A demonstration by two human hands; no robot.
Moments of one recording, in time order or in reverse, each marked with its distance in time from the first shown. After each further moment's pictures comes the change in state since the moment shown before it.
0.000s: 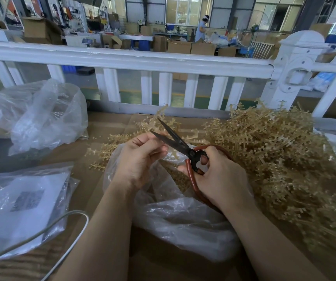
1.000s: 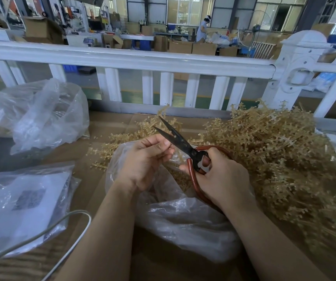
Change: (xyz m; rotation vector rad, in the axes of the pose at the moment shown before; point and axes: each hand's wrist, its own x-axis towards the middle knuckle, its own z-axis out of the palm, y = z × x) left_hand -0.001 -0.003 0.004 -0.057 -0.101 -0.084; right_hand -0.002 0.000 0.001 0.018 0.033 0.006
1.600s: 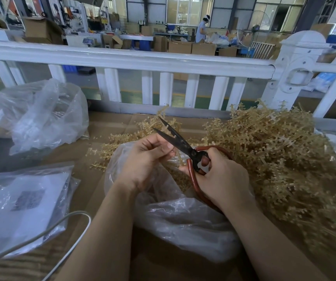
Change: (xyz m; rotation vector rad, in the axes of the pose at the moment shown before) left_hand 0.000 -0.002 0.002 0.138 -0.066 0.111; right_hand 0.000 -0.001 -0.001 -0.061 0.036 0.016
